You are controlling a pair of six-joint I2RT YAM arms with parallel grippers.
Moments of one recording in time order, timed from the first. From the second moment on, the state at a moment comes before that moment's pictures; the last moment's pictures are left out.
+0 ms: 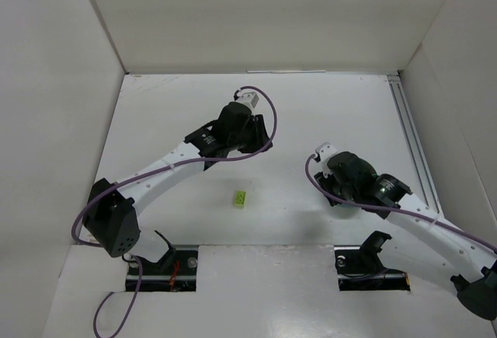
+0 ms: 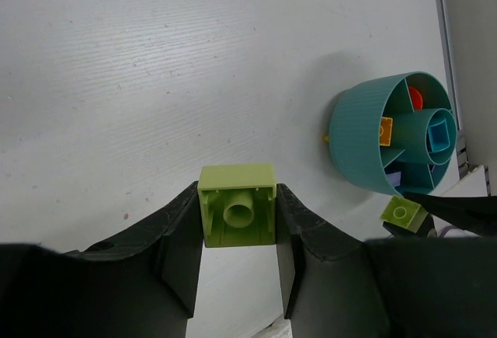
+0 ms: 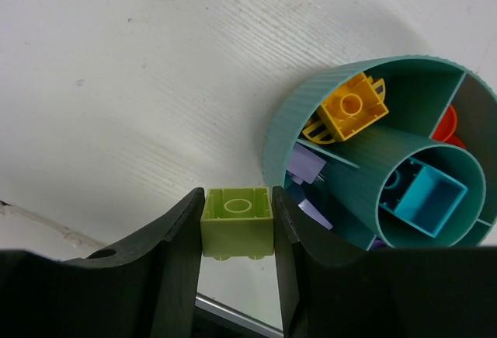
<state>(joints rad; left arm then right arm) -0.75 1.44 1.17 -0.35 0.03 -0.65 0.73 0.87 0.76 -0.82 0.22 0.04</state>
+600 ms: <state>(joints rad) -0.75 1.44 1.17 -0.35 0.03 -0.62 0.73 0.92 0.81 -0.86 0.37 0.07</state>
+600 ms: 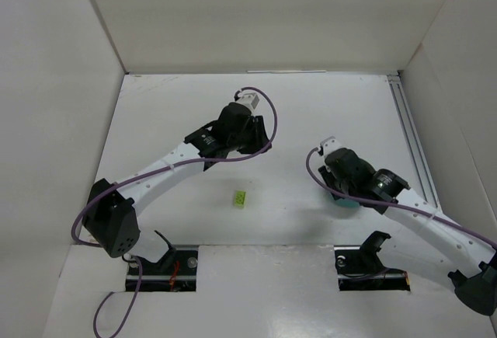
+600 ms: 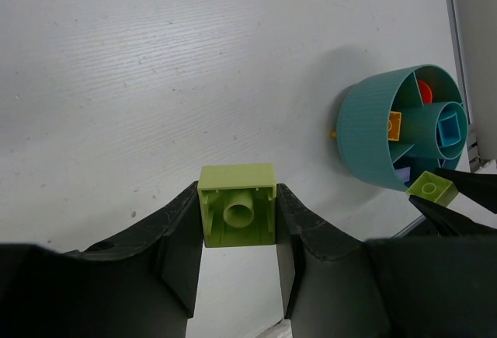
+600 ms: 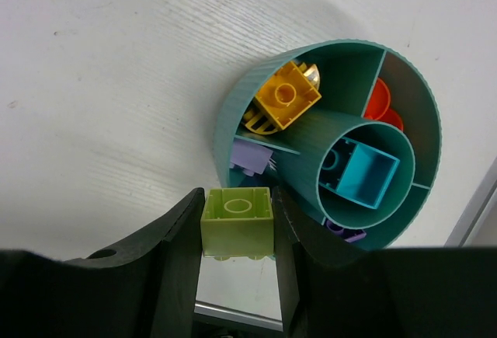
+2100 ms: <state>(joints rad) -0.75 1.46 1.19 -0.37 0.06 -0.58 0.63 0.88 0.82 -0.88 0.44 0.10</state>
